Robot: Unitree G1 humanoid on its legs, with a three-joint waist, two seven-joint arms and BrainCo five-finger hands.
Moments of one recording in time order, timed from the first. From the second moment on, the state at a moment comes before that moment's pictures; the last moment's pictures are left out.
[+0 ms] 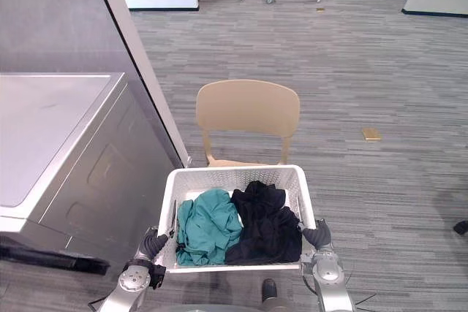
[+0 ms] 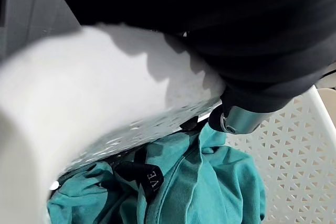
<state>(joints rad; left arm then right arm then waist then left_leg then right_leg) 0.15 0.17 -0.19 0.42 0.11 0.08 0.22 0.11 -0.14 -0.07 0.45 -0.13 0.01 -0.17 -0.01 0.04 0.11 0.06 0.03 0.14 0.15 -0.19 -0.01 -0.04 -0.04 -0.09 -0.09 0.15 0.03</state>
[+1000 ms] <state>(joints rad) -1.03 0.29 -0.03 0.79 -0.08 0.03 0.42 -0.88 -0.25 -0.06 0.63 0.09 0.03 -0.41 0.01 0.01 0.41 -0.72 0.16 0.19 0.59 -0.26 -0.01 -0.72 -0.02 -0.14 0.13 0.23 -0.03</state>
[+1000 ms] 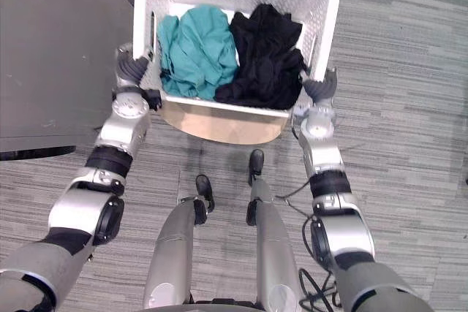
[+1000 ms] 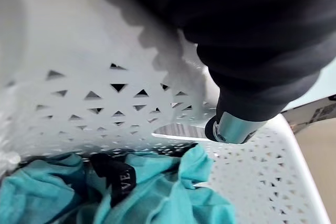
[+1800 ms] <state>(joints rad) -0.57 0.25 0.01 0.37 -0.09 -0.04 0.39 -0.42 -0.25 -0.17 0.16 0.12 -0.06 -0.39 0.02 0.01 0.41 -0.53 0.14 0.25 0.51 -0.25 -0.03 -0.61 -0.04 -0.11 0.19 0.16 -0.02</state>
